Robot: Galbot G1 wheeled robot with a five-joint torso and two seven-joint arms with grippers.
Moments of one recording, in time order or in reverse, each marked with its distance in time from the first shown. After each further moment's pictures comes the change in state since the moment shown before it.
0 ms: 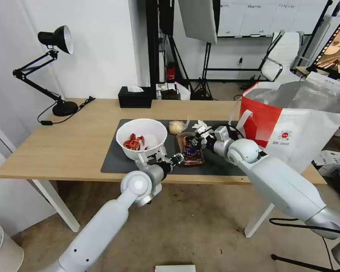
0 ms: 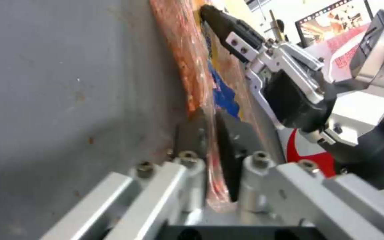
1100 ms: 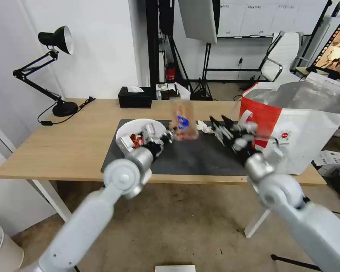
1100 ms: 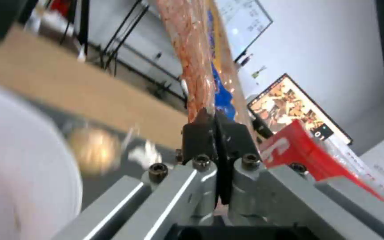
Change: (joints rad) left arm -0.116 0.113 -0.113 -0.196 0.118 -0.080 0.020; right arm -0.858 -0.179 0.601 0.736 0.101 0.428 0.400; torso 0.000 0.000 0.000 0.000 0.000
